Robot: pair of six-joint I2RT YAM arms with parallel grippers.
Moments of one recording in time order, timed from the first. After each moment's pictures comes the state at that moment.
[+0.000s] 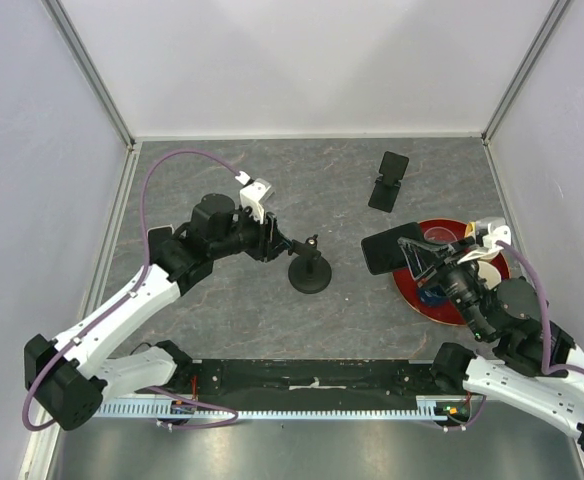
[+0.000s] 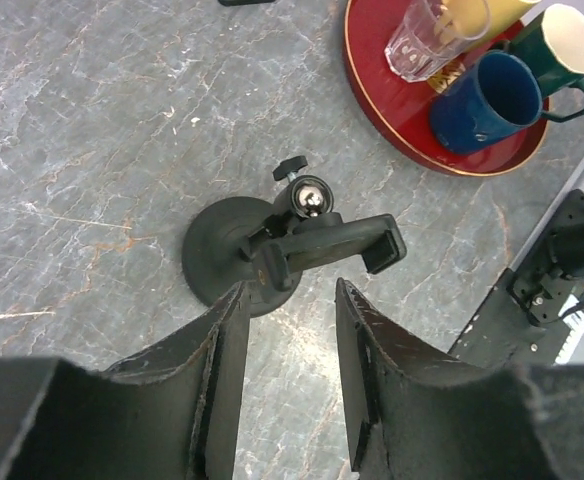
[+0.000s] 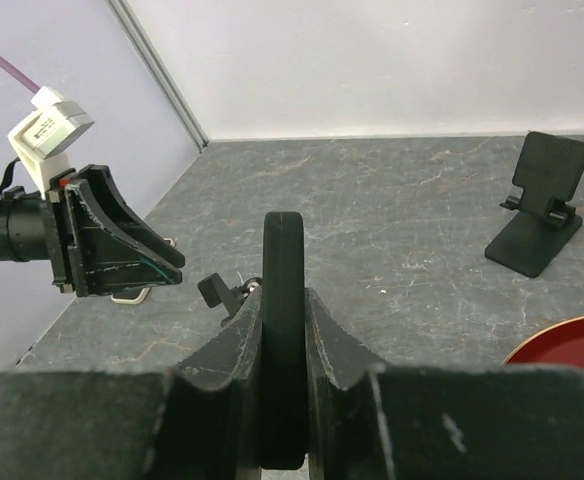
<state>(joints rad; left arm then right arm) -0.64 1.08 0.93 -0.28 0.28 -0.21 1.00 0.40 0.80 -0.32 0.54 0.34</state>
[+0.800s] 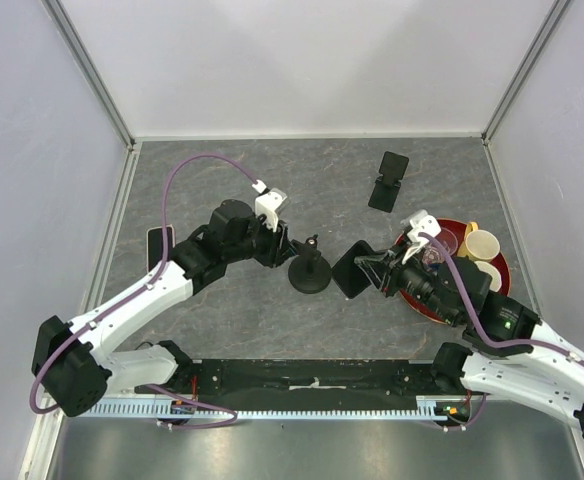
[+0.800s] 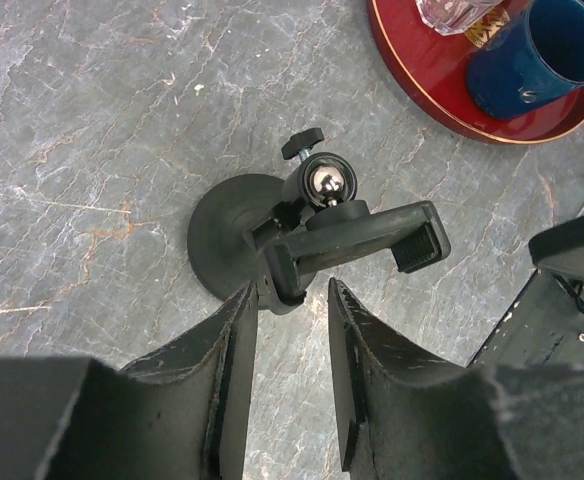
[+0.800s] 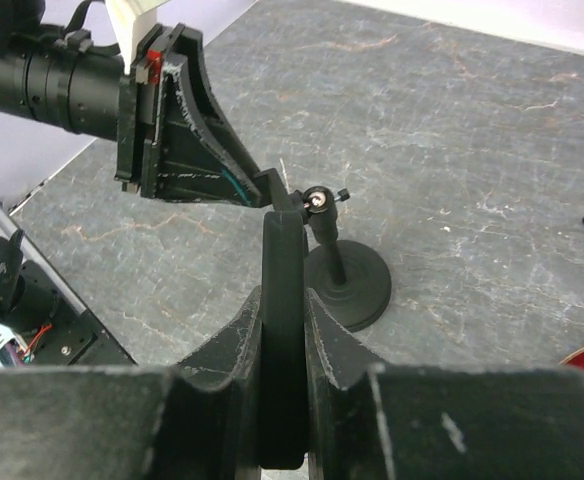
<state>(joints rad) -0.70 1.16 0.89 -0.25 0.21 -0.16 1.00 0.60 0.82 -0.36 0.27 0.28</state>
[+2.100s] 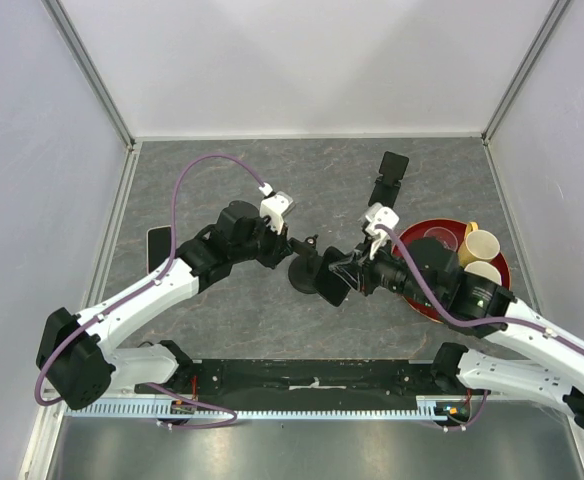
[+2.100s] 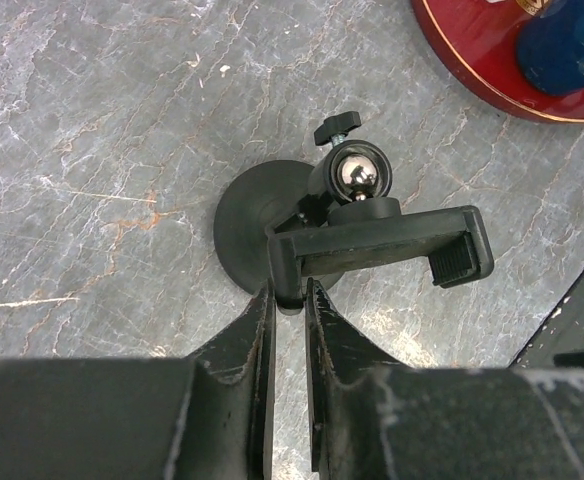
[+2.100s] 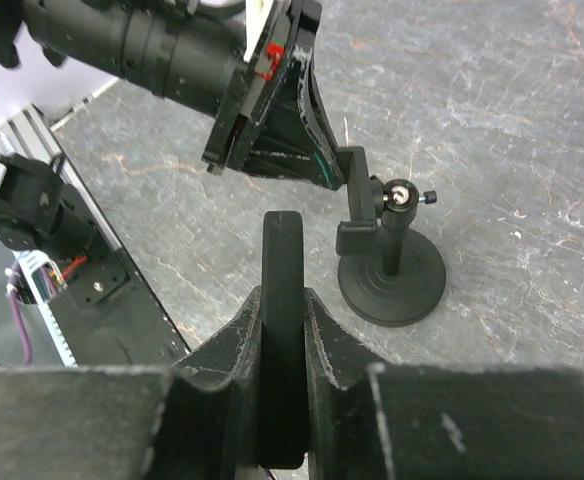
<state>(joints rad) -0.71 1.20 0.89 -0.25 0.15 -0.10 1.00 0.80 0.93 -0.37 0.06 0.24</state>
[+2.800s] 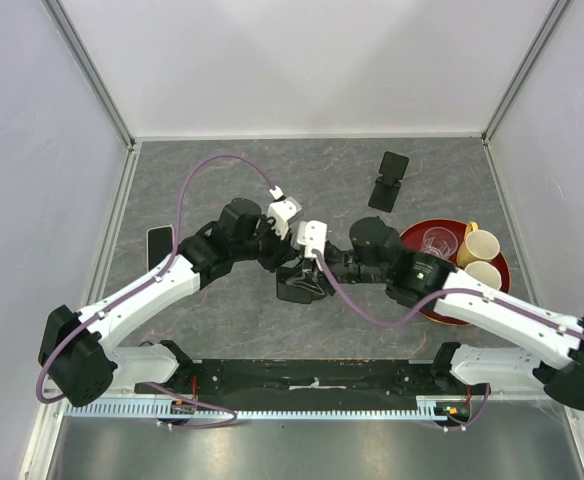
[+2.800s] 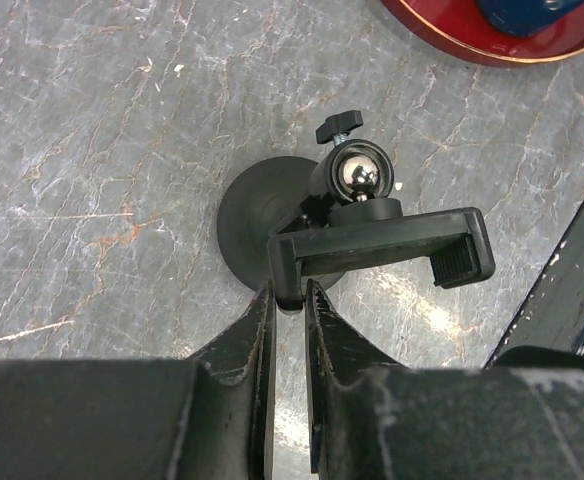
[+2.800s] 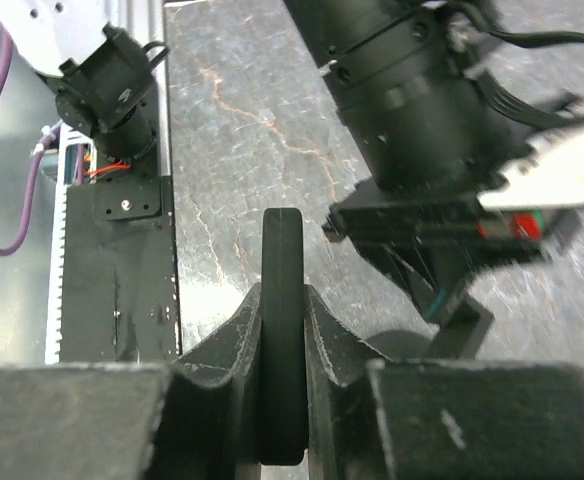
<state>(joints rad) -0.71 1.22 0.93 -0.31 0.26 0.02 1.00 1.09 1.01 -0.24 -0.33 -0.13</state>
